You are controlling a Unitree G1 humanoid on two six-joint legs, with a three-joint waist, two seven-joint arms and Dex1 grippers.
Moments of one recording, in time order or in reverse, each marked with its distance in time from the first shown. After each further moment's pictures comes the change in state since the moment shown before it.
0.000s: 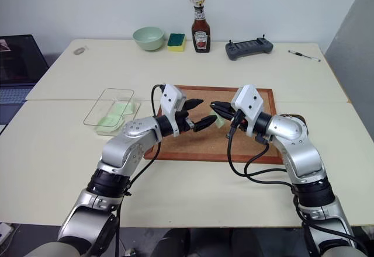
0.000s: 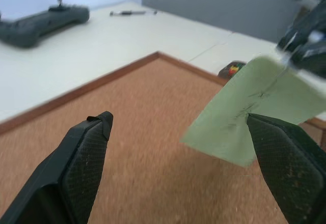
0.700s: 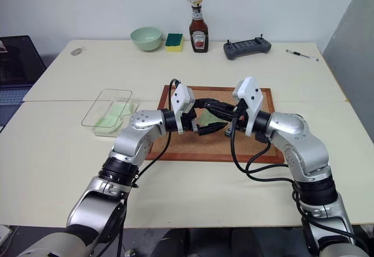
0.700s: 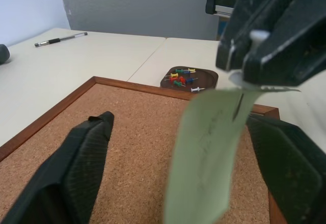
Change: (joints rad) left arm -0.067 -0.038 -0.002 0.173 0.077 -0.168 -0.288; right arm -0.027 0.001 -0.039 -0.063 0.159 0.216 -0.013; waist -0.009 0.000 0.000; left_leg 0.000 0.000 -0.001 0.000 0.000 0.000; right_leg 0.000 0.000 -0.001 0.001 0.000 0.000
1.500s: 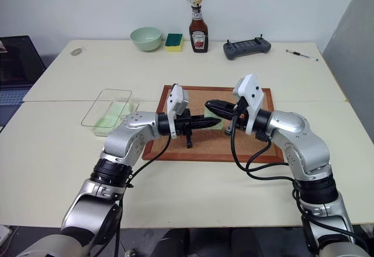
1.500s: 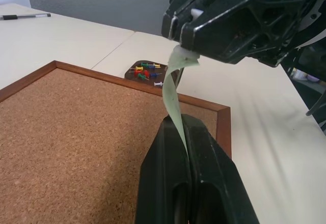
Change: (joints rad) left arm 0.026 0.039 0.028 -0.099 -0.080 0.208 -0.106; right arm -0.008 -0.001 -0.003 0.000 0.000 0.004 0.001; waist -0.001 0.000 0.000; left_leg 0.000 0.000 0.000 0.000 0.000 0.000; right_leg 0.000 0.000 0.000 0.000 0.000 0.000
